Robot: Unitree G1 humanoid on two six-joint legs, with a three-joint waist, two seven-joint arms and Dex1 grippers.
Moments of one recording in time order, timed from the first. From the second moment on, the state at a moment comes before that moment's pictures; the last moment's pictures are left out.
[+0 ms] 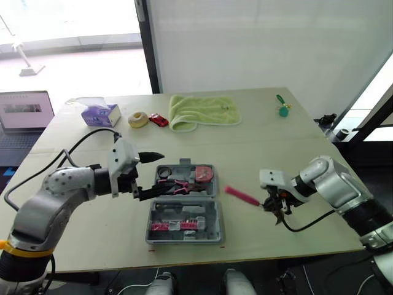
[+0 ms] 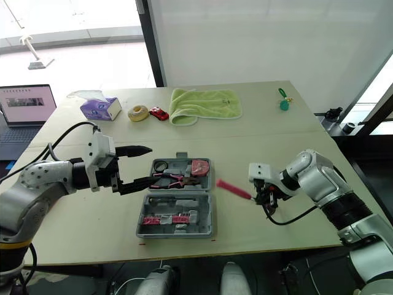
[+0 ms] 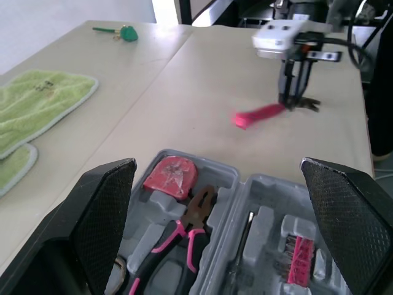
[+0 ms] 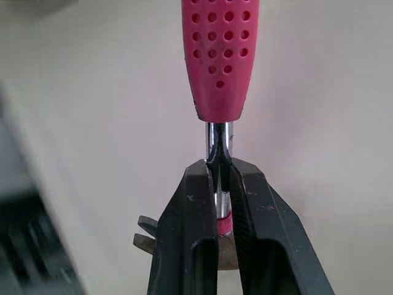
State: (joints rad) left arm -0.30 0.79 0.08 -0.40 -0.56 0.53 -0.96; right arm -0.66 -0.75 0.26 0.29 -0.04 0.96 1.21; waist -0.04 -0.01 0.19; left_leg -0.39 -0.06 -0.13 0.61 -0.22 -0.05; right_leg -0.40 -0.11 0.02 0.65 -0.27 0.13
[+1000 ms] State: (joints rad) left arm -0.41 0.78 0.01 -0.29 -0.52 0.49 -1.06; right arm -0.29 -0.52 -0.02 0.01 0.10 0.70 0.64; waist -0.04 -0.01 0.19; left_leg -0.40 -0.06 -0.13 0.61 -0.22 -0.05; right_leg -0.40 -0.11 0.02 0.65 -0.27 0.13
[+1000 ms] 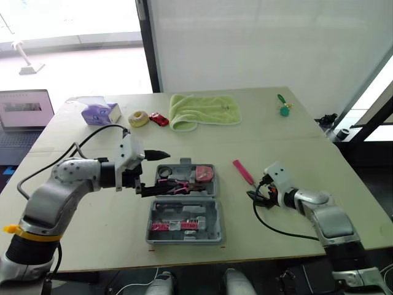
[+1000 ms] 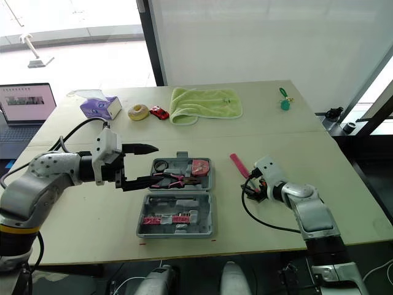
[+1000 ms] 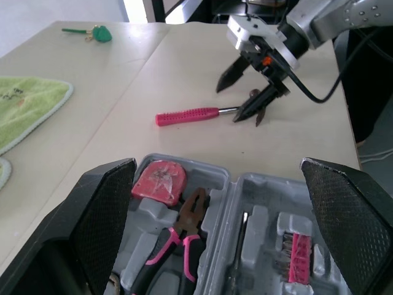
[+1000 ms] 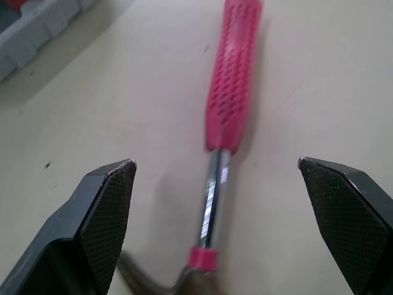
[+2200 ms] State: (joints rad) left arm -0.19 0.89 0.12 -0.12 -0.46 0.36 -1.14; right arm -0.75 -0.74 0.28 -0.23 0.21 0.81 1.00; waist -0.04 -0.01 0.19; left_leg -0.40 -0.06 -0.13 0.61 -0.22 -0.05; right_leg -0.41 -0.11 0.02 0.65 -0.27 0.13
